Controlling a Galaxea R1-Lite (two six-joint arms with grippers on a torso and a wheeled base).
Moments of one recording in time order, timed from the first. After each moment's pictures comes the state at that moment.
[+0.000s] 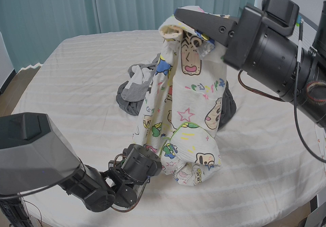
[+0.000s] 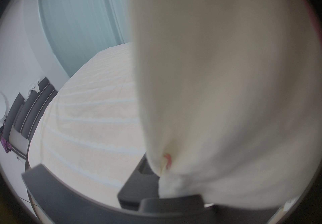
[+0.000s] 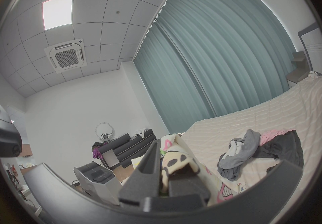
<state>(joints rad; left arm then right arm) -0.80 2.05 -0.70 -0.56 0.71 -0.43 0.94 1.54 -1.06 -0.76 0.01 0.28</state>
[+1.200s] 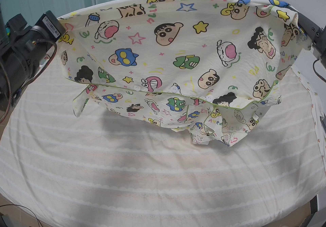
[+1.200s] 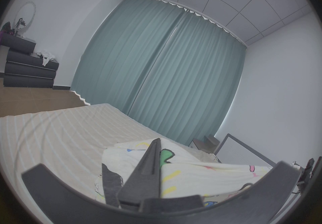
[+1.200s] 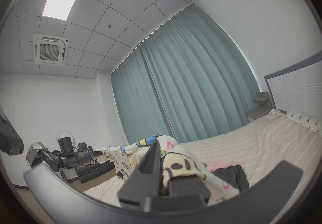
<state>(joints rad) -0.52 1.36 -0.99 -0.63 0.58 -0.36 0.47 1.23 -0.85 -0.81 0.08 0.27</state>
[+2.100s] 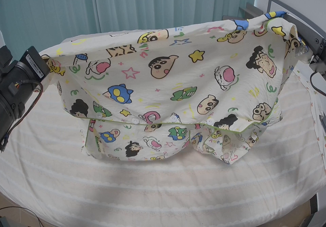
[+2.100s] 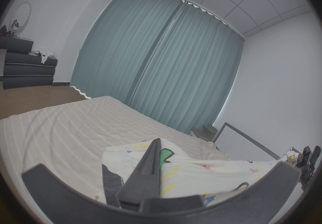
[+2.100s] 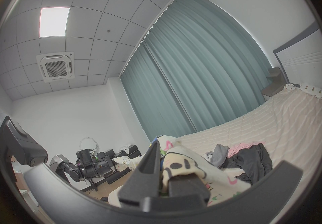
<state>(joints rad) -0.57 1.20 -0.75 -0.63 0.57 -0.37 0.54 1.20 -0.78 -0.82 0.18 0.41</state>
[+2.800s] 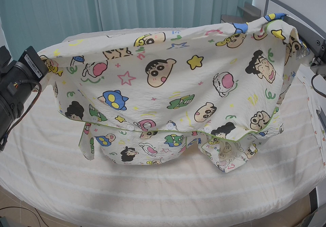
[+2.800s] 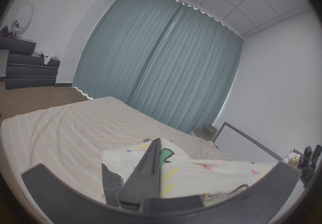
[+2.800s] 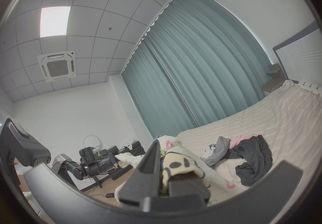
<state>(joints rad) -0.56 1.20 -0.74 -0.63 0.56 -0.37 0.56 1.18 -0.79 -0.75 0.18 0.41</state>
